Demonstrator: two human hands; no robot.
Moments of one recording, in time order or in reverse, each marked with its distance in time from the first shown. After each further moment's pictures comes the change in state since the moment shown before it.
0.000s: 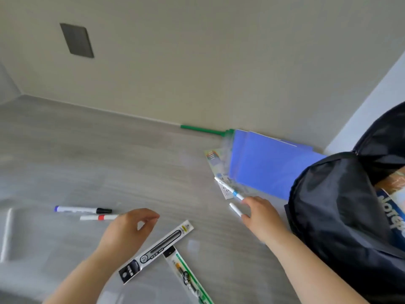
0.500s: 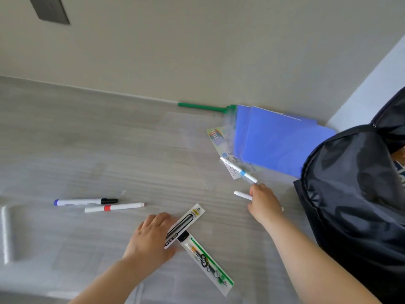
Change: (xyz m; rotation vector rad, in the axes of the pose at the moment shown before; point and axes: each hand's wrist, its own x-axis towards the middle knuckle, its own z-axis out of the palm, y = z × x) left_hand -0.008 -0.041 0.039 0.430 -0.408 0.177; right_hand 0.029 -0.001 0.054 -0.082 -0.005 0.217
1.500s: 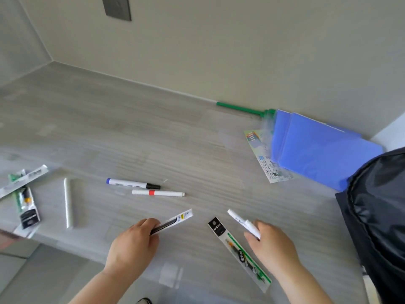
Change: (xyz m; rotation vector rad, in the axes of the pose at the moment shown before) left_hand -0.068 -0.066 -0.018 -0.176 0.222 -0.389; right_hand -0.094 -0.065 0.020 0.134 -0.117 -0.141
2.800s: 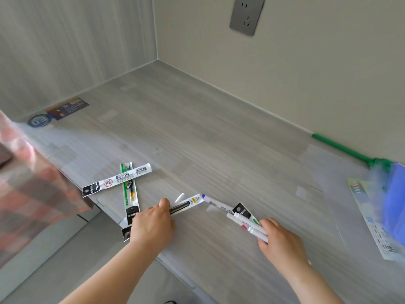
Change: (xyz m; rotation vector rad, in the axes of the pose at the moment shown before) left_hand 0.063 -0.144 -0.068 0.241 0.001 -0.314; right_hand 0.078 -0.177 0.051 -0.347 0.027 -0.381
